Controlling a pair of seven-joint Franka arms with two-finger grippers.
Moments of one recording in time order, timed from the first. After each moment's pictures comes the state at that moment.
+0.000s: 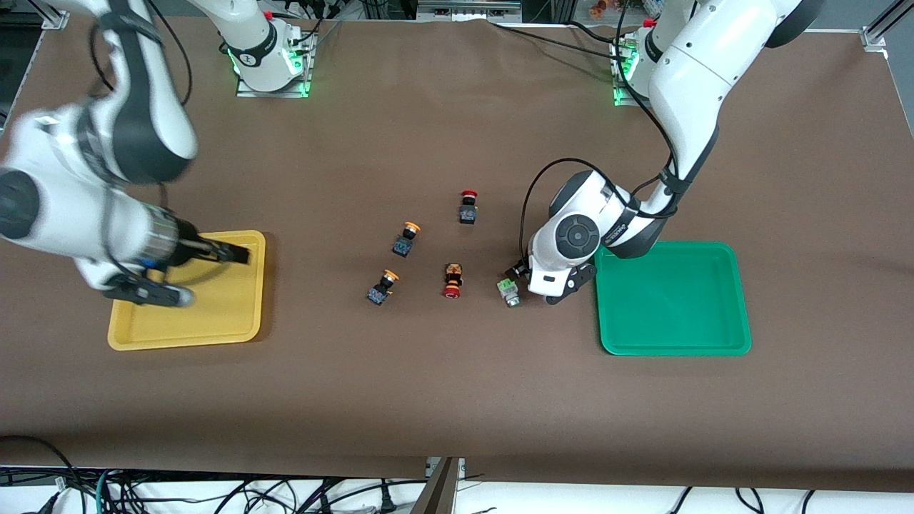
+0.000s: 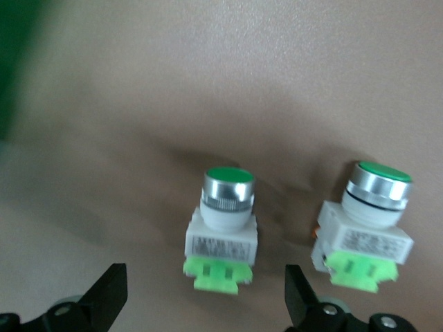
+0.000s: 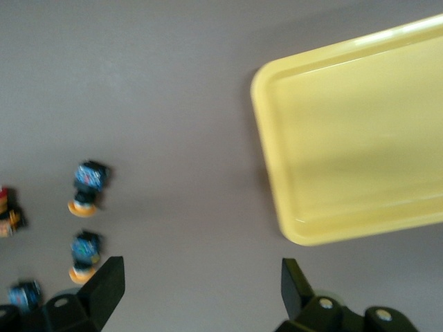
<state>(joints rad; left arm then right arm) -0.18 0.76 -0.39 -1.66 0.13 2.23 -1.21 0.20 0.45 -0.01 -1.49 0.12 1.81 0.37</state>
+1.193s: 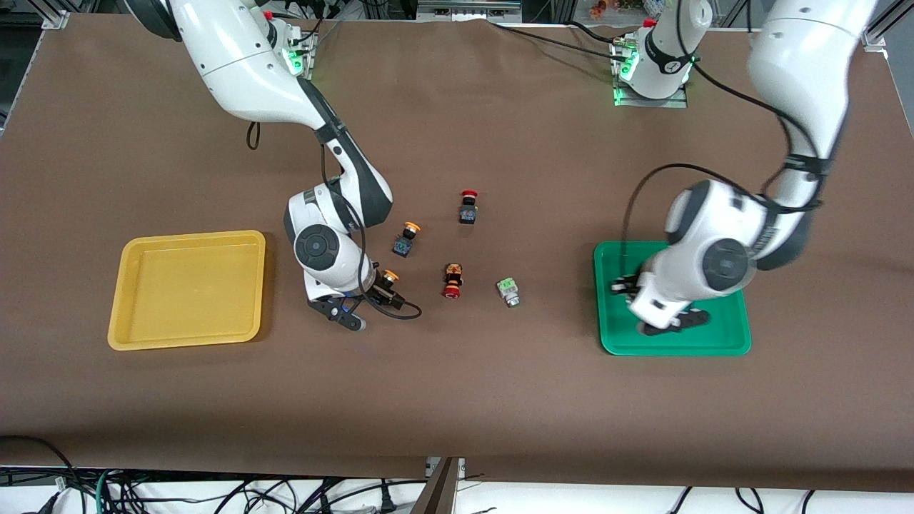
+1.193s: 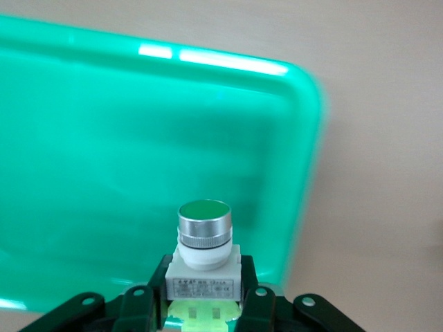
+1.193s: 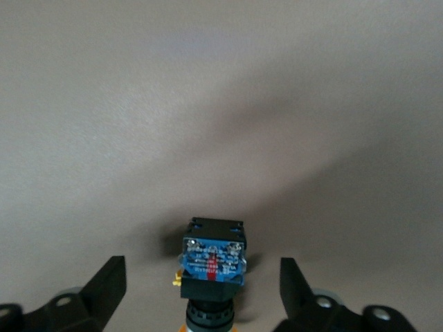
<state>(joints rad) 0.19 0.62 -0.38 -1.61 0.16 1.99 -0.34 0.49 0.81 -0.01 -1.49 0.12 2.31 0.90</state>
